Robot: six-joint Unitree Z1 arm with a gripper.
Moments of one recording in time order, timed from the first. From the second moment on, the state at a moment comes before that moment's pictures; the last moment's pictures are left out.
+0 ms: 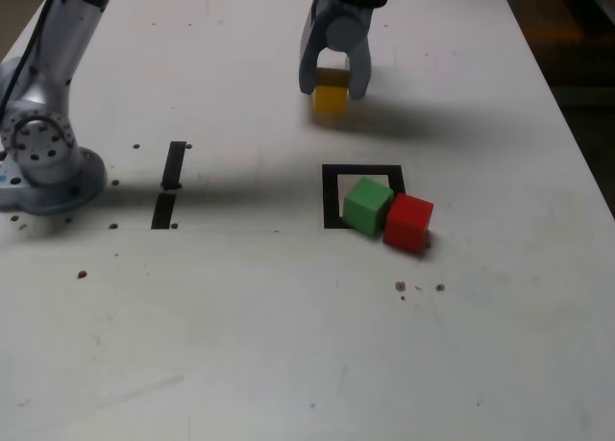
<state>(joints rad) 0.42 2.20 -1.73 1.39 0.06 0.45</state>
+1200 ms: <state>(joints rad) 0.25 1.90 -1.56 1.39 0.05 0.26</state>
